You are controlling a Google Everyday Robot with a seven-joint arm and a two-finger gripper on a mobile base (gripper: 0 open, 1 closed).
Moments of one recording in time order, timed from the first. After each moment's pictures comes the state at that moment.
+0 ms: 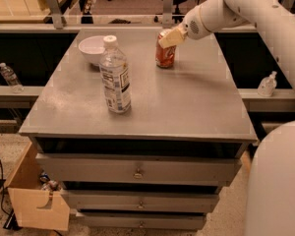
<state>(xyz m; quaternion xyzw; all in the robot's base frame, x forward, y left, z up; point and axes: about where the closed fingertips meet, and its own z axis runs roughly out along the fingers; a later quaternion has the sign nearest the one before) 0.779 -0.089 0.923 -0.39 0.80 0.15 0.42</state>
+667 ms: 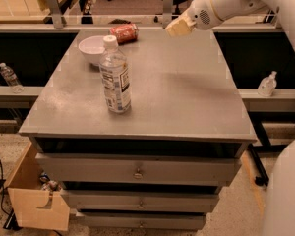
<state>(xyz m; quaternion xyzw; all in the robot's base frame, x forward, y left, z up) 0.733 -0.084 0.970 -0.47 0.75 0.16 0.43</state>
